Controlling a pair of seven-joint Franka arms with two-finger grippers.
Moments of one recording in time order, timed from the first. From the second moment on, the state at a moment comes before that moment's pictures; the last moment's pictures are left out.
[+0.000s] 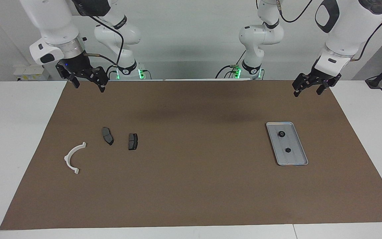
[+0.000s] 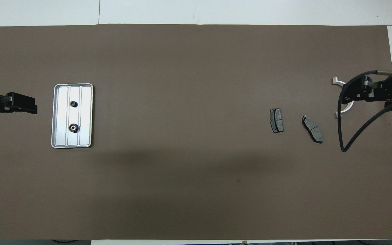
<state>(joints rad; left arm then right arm) -0.04 -0.03 -0.02 -1.66 0.01 1.63 -0.06 -0.07 0.03 0.15 -1.48 -0.04 1.47 0.23</state>
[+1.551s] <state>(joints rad) -0.06 -0.02 -0.02 -1.65 0.00 1.62 -0.02 -0.07 0.03 0.15 -1.49 -0.02 1.53 0.18</state>
